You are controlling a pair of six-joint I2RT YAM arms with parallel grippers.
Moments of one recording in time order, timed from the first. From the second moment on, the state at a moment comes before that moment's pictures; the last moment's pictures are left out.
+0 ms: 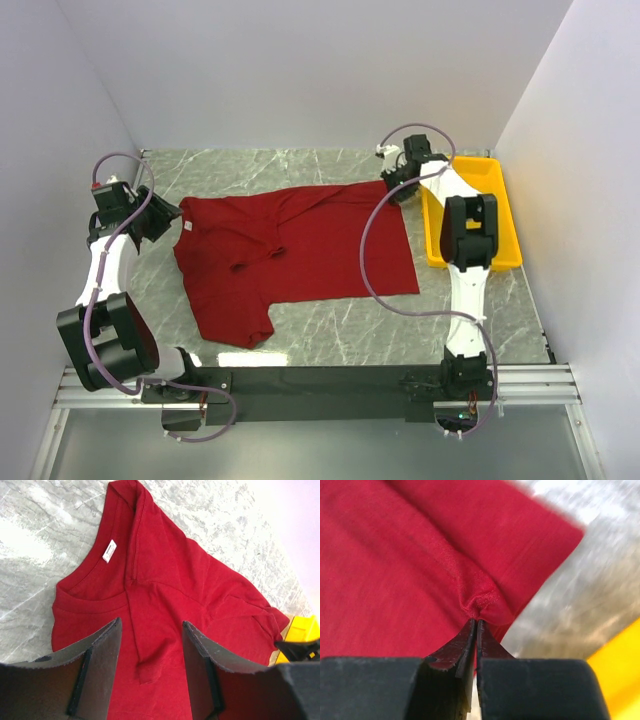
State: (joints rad) left arm 0.36 1.35 0.97 -0.29 0.31 -0.61; right arm 0.11 2.33 1.92 -0.66 -0.27 -0.42
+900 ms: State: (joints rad) left arm 0.36 1.39 0.97 -0.29 0.34 -0.60; right arm 0.09 1.95 1.41 -0.27 -0.33 -0.76
